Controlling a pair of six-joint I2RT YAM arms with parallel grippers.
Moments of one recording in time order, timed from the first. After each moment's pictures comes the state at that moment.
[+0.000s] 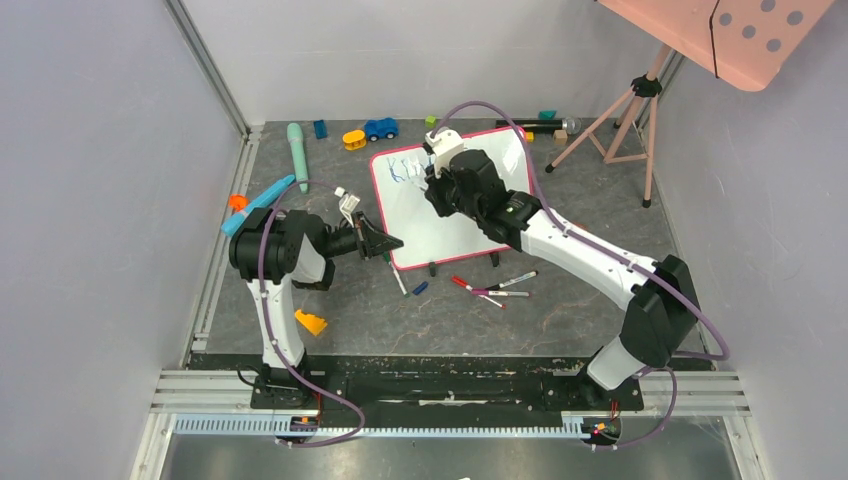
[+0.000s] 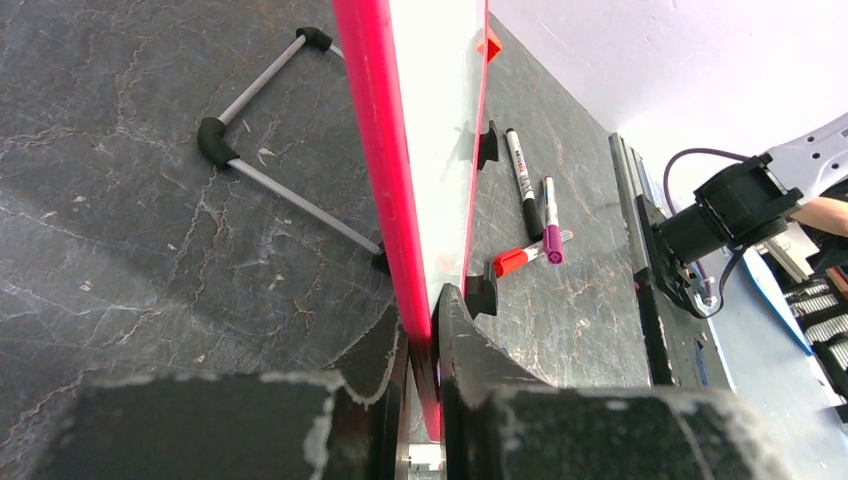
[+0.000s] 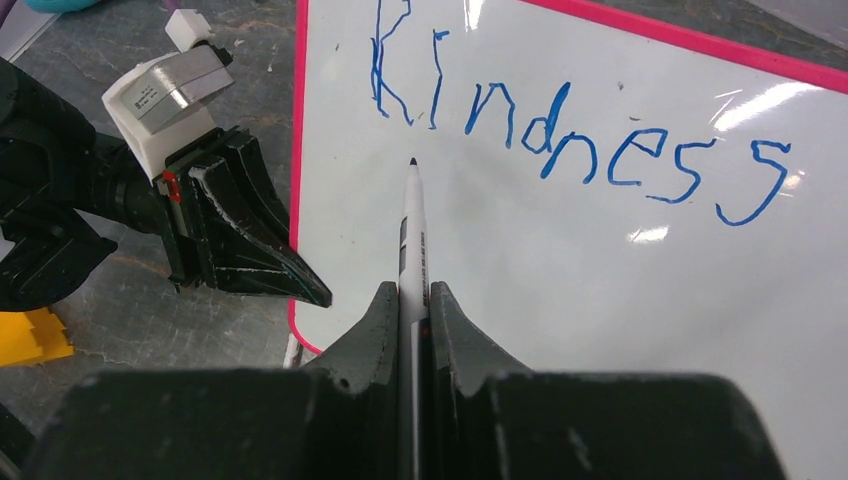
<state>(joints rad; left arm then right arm) -0.09 2.12 0.61 1.52 1.15 -0.61 0.77 1.58 1.33 -0.18 0.13 0.09</state>
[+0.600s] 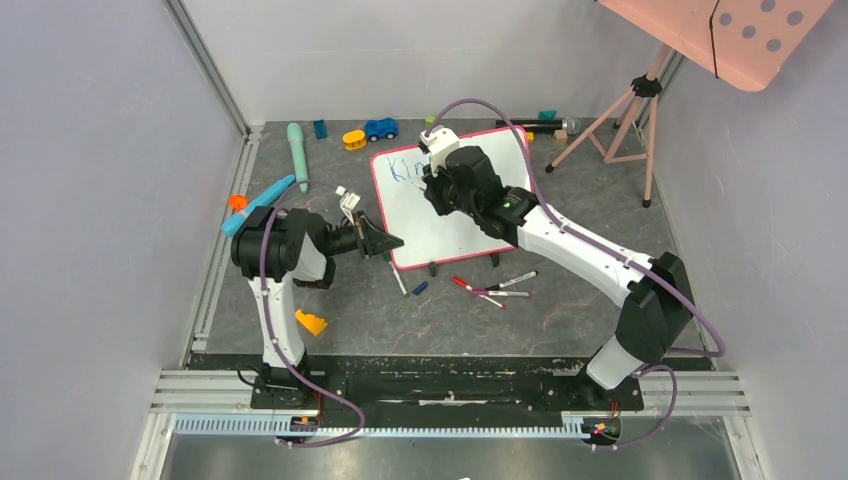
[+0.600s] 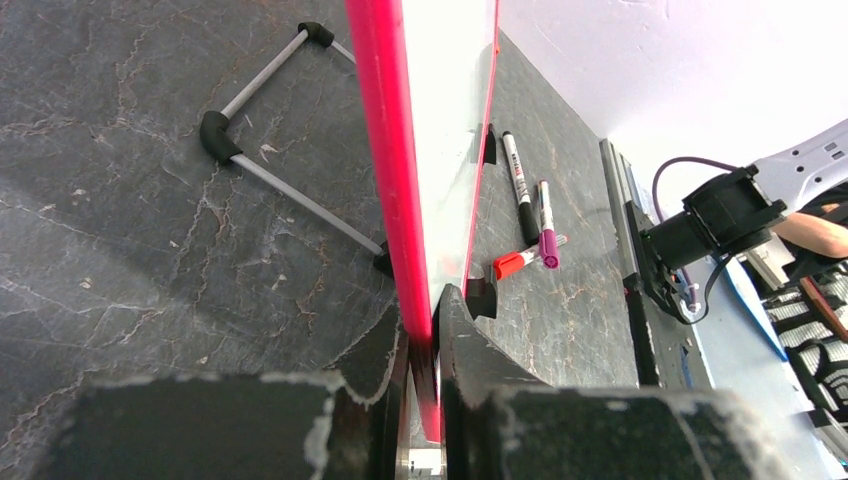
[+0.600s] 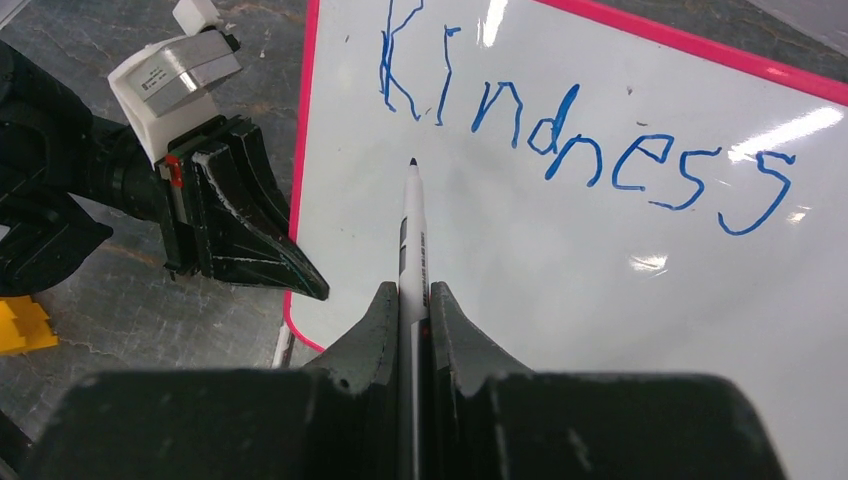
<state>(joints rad) -0.09 2.14 0.62 1.52 1.15 -0.65 0.77 1.61 1.39 -0.23 0.13 0.06</state>
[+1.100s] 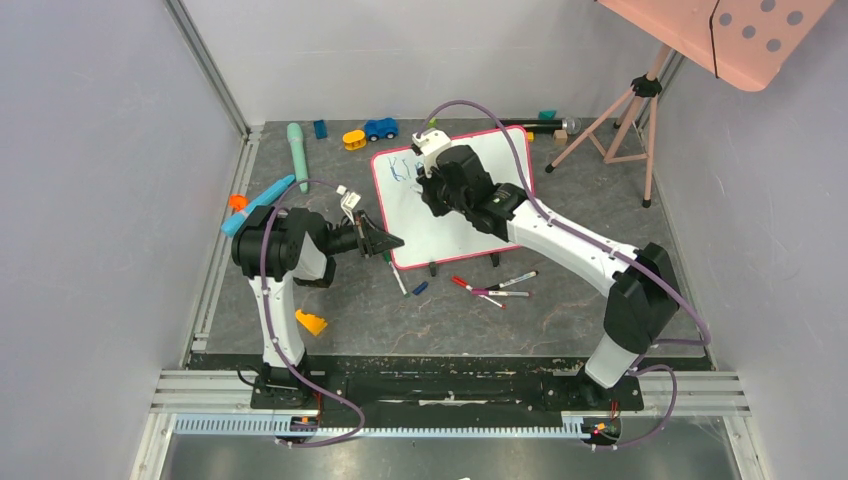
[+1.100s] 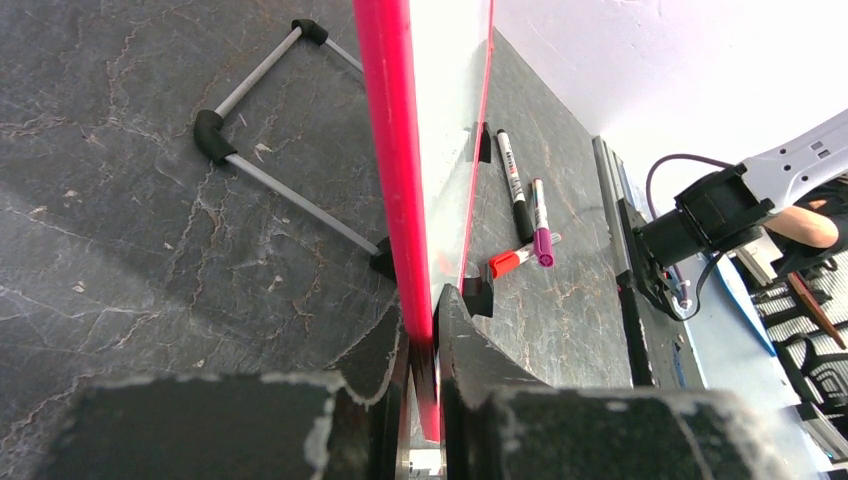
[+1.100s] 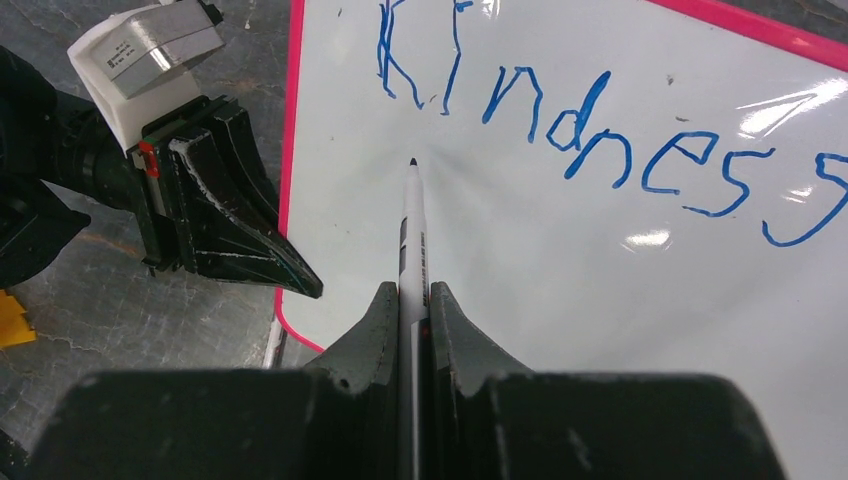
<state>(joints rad) -0.09 2.15 0.64 1.52 1.17 -0.68 0.77 1.68 1.44 -0.28 0.13 0.06</state>
